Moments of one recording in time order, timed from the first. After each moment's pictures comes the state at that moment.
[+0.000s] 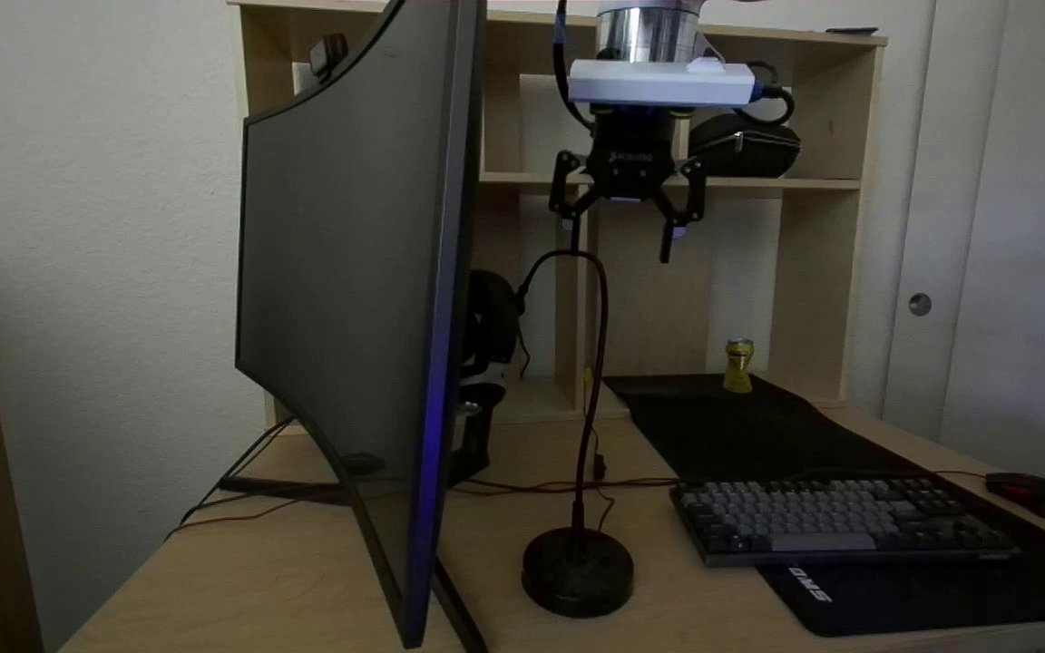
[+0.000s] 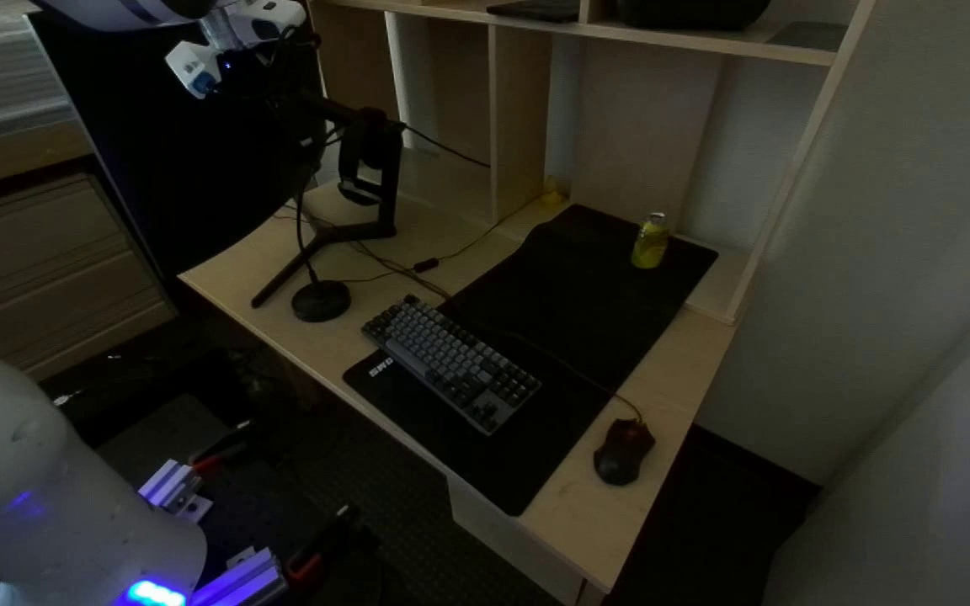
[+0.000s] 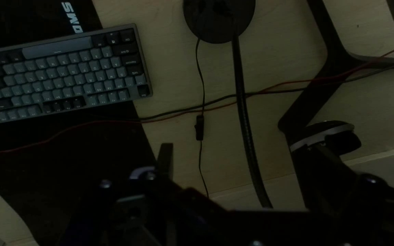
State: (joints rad) arm 0.18 -0.19 0.26 -2.22 -0.08 2.27 0.77
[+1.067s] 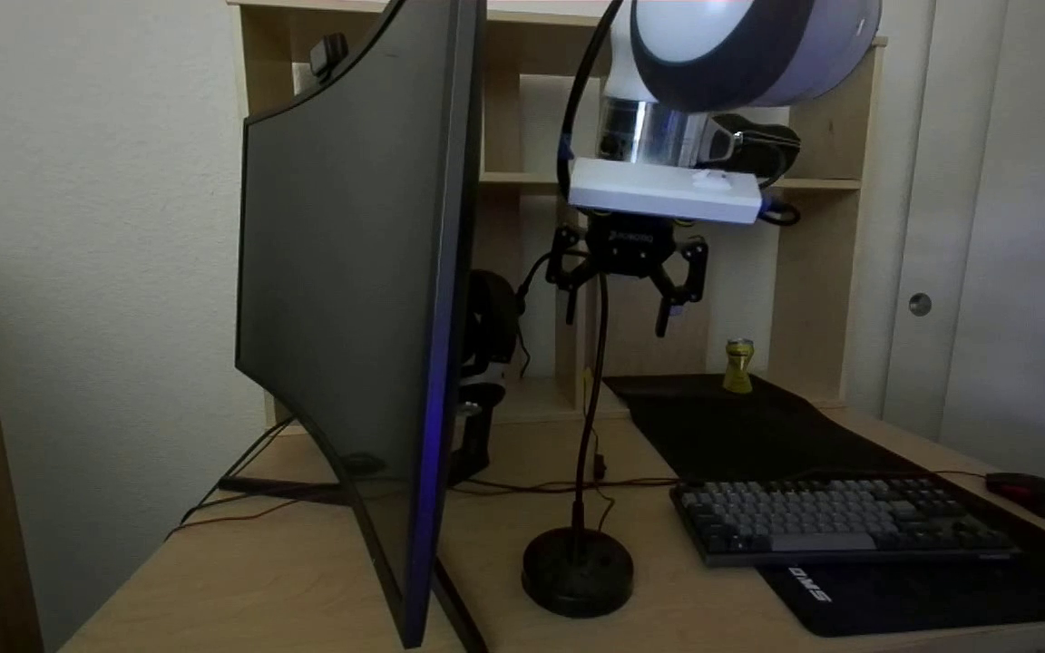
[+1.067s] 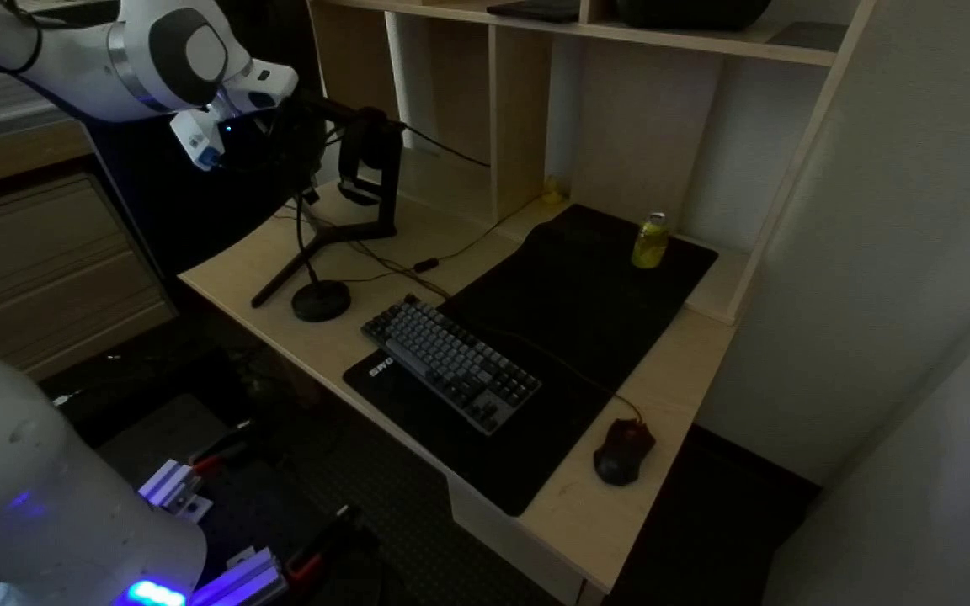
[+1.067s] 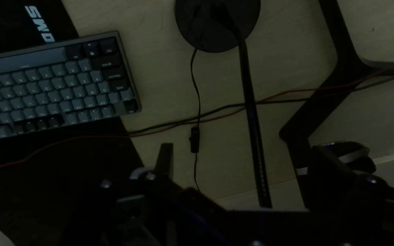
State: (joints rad) arm 0.17 -0.18 0.30 -2.45 -0.17 2.59 0.90
